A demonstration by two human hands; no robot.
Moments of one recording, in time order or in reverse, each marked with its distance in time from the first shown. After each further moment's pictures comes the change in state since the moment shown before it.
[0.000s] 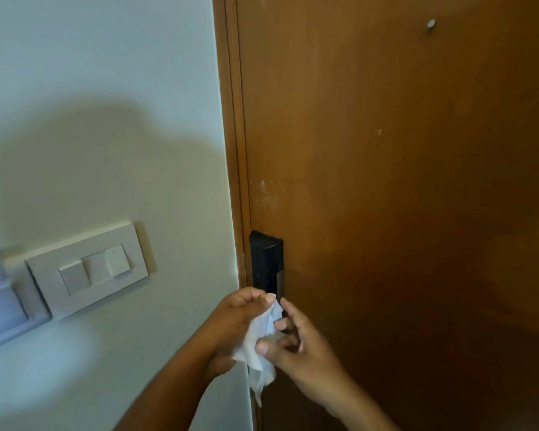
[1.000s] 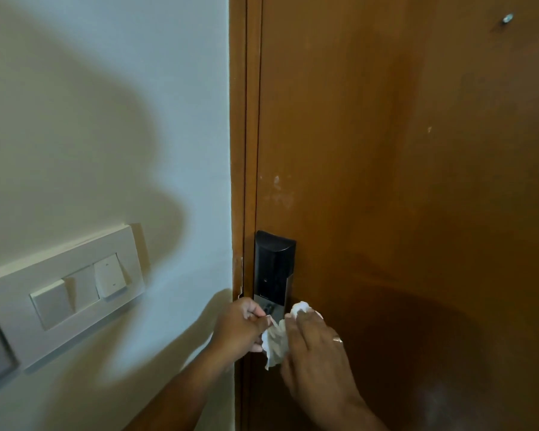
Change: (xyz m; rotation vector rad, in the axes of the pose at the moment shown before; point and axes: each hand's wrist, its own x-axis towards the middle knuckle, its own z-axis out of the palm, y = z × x) left_hand 0.091 -0.062 -0.048 0.352 0.064 0.047; right_hand 0.046 0.050 0.034 -1.372 0.403 -0.158
